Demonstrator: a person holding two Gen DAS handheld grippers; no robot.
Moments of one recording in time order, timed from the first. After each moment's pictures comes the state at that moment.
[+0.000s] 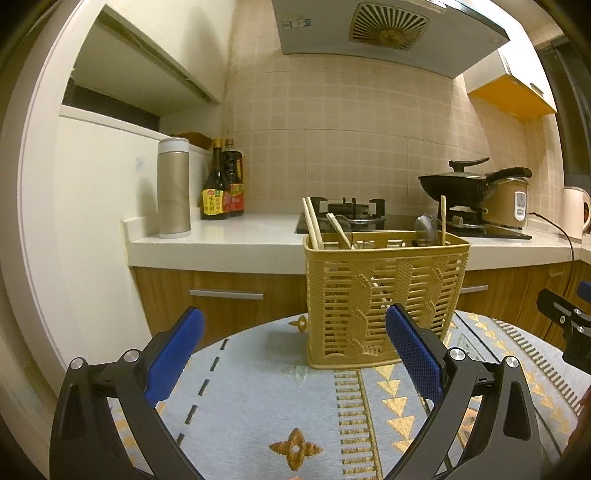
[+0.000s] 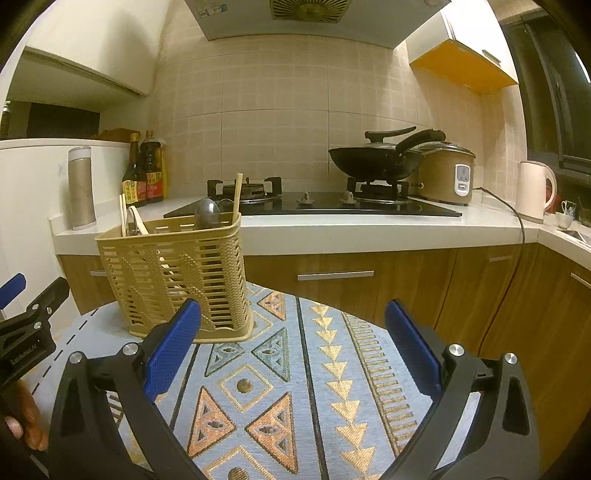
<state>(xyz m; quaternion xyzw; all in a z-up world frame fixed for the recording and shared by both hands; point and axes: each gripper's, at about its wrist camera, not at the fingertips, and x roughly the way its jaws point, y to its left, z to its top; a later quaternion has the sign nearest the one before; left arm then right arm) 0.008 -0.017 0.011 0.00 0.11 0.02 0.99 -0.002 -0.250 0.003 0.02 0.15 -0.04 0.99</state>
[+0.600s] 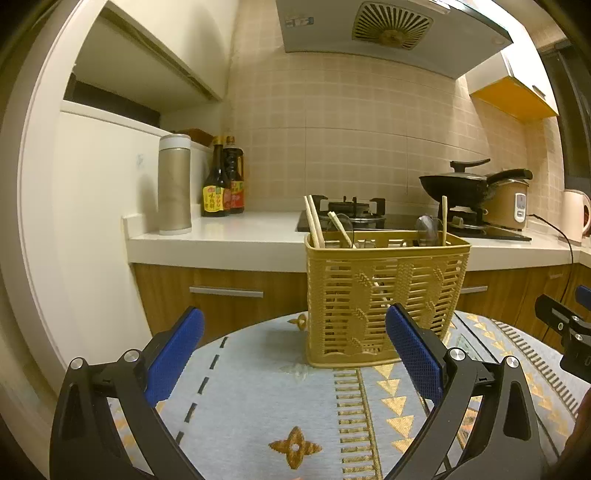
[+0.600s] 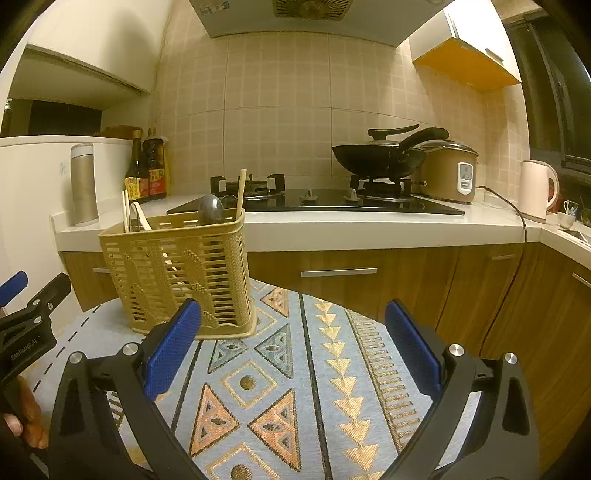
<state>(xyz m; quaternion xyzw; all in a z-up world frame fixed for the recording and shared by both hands) 0.008 -0.014 0.011 0.00 0.11 0.02 0.99 -0.002 -0.248 0.002 0.01 0.15 -0.03 0.99</state>
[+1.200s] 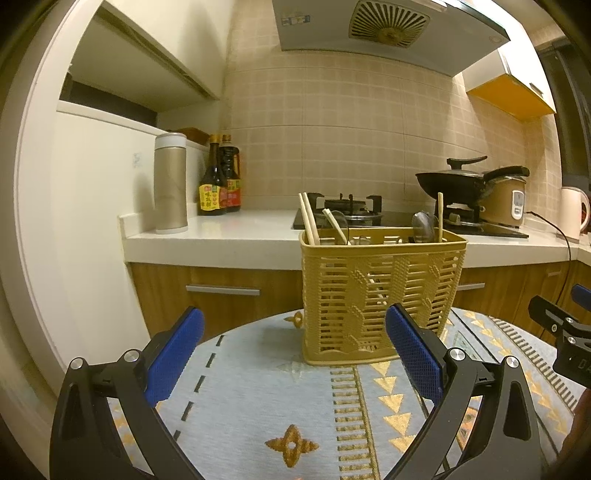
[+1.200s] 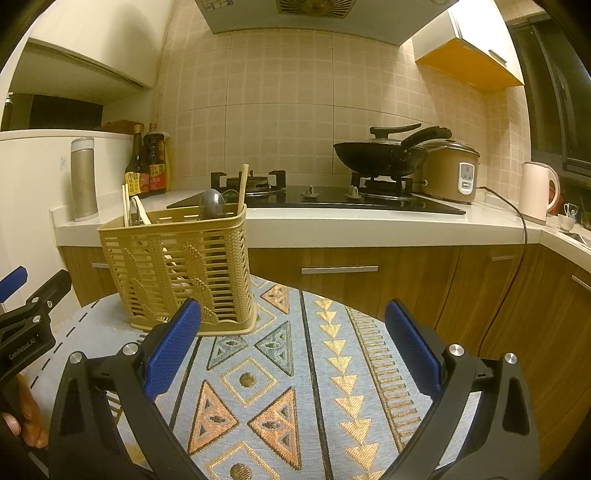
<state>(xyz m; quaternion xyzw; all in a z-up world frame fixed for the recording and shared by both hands) 0.008 -0.017 0.010 0.00 0.11 0.02 0.99 0.000 -0.246 0.000 0.01 0.16 -0.03 0.99</state>
